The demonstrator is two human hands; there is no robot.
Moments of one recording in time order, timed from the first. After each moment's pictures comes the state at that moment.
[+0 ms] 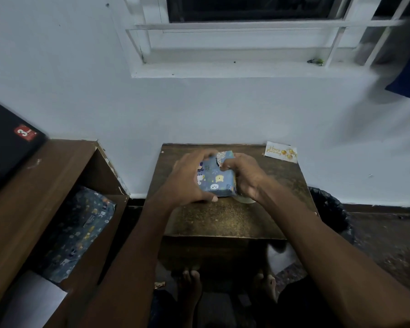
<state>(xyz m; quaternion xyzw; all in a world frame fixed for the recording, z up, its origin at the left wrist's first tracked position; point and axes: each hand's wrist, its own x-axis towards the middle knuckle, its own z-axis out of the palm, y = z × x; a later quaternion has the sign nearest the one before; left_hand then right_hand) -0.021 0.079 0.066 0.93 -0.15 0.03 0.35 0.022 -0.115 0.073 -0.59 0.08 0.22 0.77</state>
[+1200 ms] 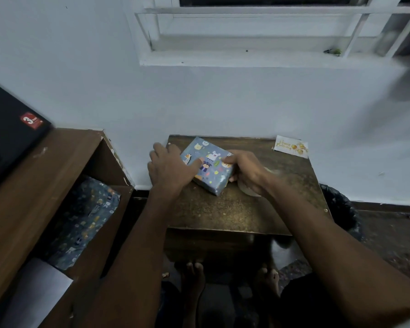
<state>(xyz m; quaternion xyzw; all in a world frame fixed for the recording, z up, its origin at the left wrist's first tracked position) -0.015 0.097 0.063 0.96 0.18 0.06 0.20 0.036 -0.096 0.047 -0.69 0.05 0.22 0.69</state>
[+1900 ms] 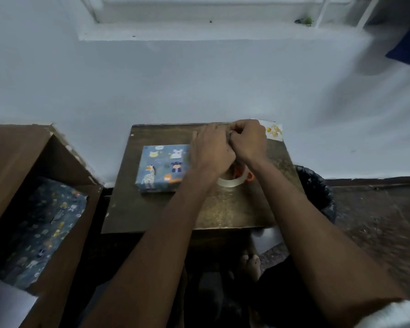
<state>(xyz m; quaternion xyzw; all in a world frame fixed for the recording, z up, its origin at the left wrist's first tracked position) 0.035 -0.049 0.061 0.97 -0.06 0.10 0.20 0.068 -0.159 0.047 -0.89 0.05 -0.09 0.45</state>
